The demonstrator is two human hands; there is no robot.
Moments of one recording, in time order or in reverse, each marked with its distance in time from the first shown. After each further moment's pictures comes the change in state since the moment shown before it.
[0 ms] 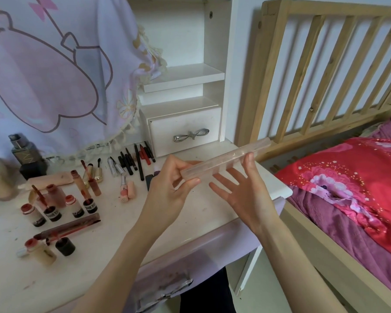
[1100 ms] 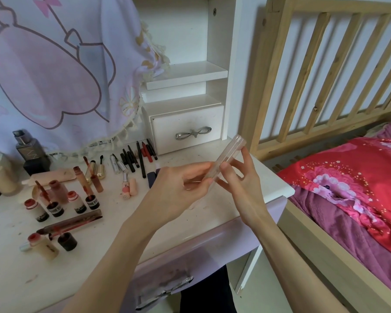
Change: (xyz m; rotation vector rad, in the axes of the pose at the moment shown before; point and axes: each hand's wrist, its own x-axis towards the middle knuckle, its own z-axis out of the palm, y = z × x) left_hand 0.002 0.024 -0.002 0.036 -0.194 0.092; right_hand 0.002 0.009 0.007 -0.589 0.100 -0.249
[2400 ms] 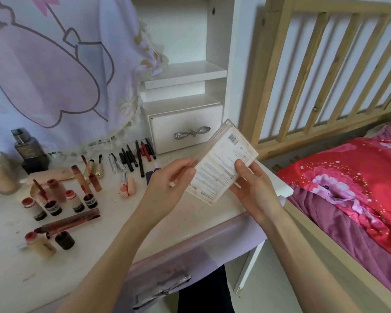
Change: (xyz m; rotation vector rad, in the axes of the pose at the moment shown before) left_hand 0.000 -0.034 -0.002 0.069 0.121 -0.151; right_hand 0.017 0.012 -0.029 0.612 -0.052 0.235
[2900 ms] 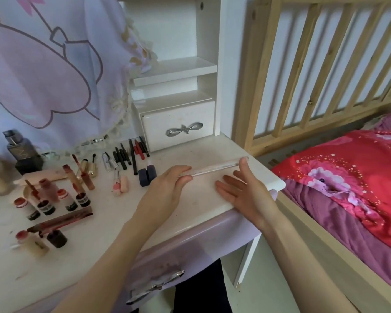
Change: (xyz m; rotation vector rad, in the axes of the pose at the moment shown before) left_hand -0.005 -0.025 0.018 0.432 0.001 0.064; right_hand -0.011 0.004 -0.018 -0.060 0.151 0.200
